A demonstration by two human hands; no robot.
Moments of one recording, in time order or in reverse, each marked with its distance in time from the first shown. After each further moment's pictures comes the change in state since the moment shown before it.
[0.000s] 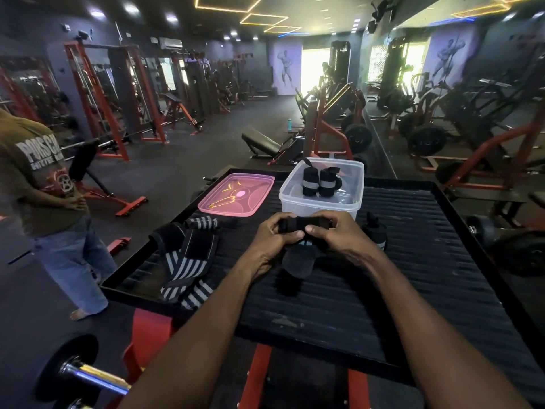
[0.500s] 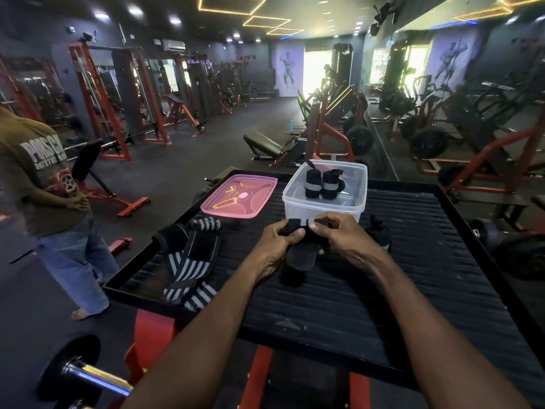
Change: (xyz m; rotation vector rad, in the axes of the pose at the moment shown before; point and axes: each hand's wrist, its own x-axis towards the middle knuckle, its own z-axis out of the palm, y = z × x) left_hand 0.000 -0.004 0.001 -0.113 -0.063 -0.018; right_hand -0.005 -0.011 0.005 0.213 -0.028 0.124
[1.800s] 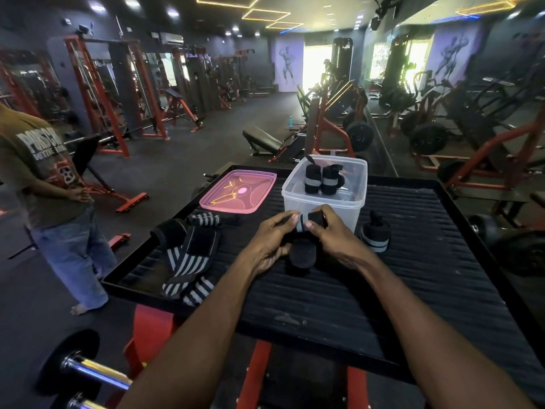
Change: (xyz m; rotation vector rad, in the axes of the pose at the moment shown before) left_hand 0.000 0.009 0.000 -0.072 0.047 -0.122; right_hand 0.006 0.017 0.011 -0.268 -0.001 -0.138
